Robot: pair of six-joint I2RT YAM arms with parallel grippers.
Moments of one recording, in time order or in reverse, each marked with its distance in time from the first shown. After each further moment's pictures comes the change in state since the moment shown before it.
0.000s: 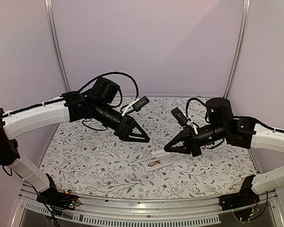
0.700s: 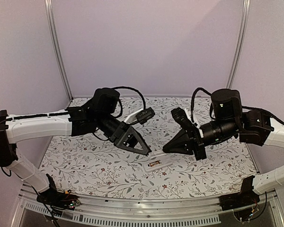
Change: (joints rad) left arm -0.068 -0.028 -0.212 0.441 0.424 -0.420; right arm 0.216 -0.066 0.217 -0.252 0.224 -0.338
